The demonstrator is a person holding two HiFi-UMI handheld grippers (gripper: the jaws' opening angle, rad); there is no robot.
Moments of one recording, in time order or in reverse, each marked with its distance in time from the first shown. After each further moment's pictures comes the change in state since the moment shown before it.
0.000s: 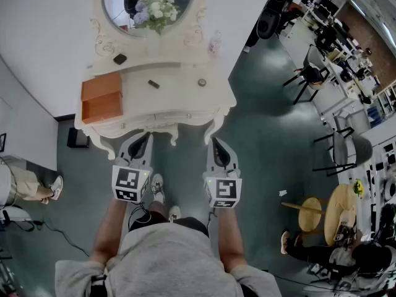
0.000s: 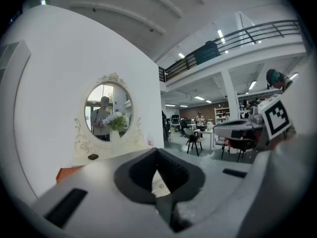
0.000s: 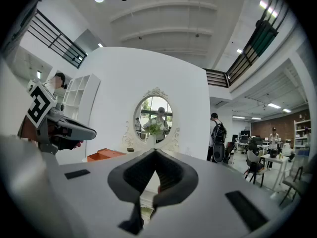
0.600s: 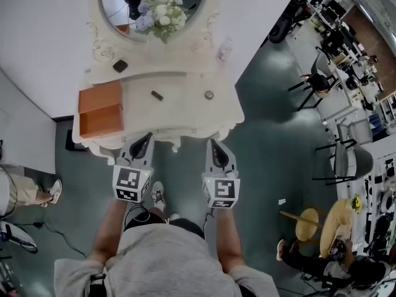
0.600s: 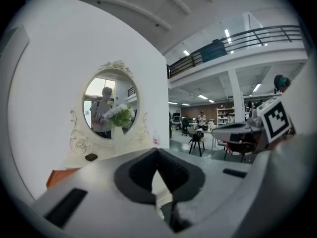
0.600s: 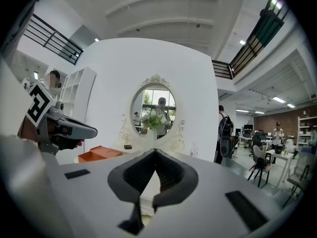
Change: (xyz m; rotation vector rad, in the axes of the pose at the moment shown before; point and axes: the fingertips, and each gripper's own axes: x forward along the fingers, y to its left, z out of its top) left arm 0.100 0.077 -0.006 -0.037 0.019 -0.008; right arm 0.130 -0.007 -0.016 0.016 0.063 0.020
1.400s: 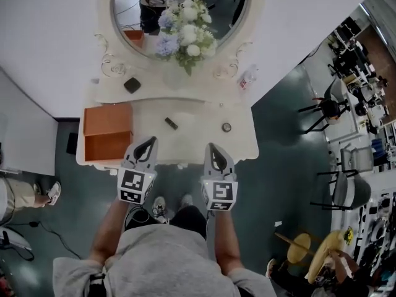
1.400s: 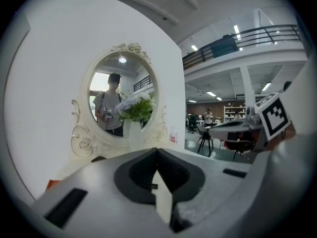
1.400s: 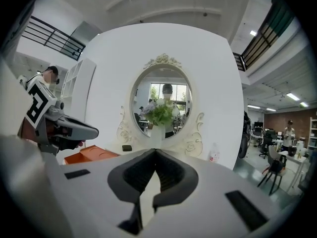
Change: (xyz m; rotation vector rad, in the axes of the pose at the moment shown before) left arm 0.108 0.135 -0.008 -0.044 0.059 0.057; right arm 0.191 0.025 0.008 -0.020 0.070 0.103
